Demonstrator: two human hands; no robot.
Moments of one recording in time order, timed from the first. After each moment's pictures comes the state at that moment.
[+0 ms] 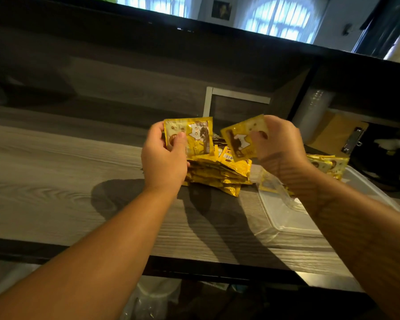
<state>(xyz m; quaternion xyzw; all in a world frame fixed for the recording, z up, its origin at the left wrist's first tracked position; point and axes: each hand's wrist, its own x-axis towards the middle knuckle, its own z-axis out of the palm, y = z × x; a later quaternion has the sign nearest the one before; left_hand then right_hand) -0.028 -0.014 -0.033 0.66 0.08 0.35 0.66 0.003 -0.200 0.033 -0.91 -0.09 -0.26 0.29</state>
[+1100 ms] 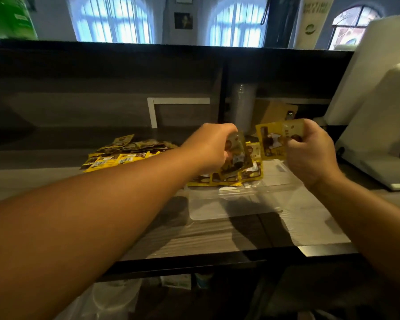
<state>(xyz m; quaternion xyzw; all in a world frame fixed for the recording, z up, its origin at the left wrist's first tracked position) -0.014 -0.213 0.049 0.93 -0.24 0.09 0.25 -0.046 -0.413 0.031 -0.82 0.01 -0.29 0.49</state>
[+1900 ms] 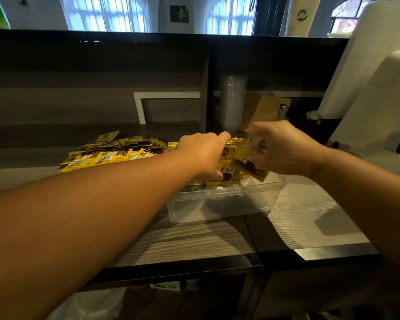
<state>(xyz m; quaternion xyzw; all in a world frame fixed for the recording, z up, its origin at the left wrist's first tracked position) 0.024 -0.244 0.016 0.97 -0.24 0.10 -0.02 -0.021 -0.426 0.046 -0.97 -0.16 -0.12 0.15</state>
